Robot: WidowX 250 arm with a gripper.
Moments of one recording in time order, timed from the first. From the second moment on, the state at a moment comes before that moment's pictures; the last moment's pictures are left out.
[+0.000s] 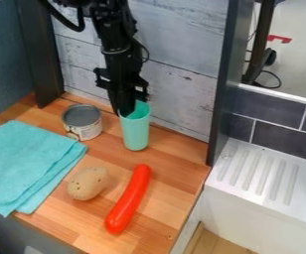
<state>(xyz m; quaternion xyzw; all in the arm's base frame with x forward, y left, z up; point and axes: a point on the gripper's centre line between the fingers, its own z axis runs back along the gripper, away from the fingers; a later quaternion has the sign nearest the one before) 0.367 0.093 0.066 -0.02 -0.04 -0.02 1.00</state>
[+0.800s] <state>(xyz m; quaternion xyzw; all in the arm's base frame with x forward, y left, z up) 0.296 -0.010 0.104 -0.02 0.00 -0.18 0.98</state>
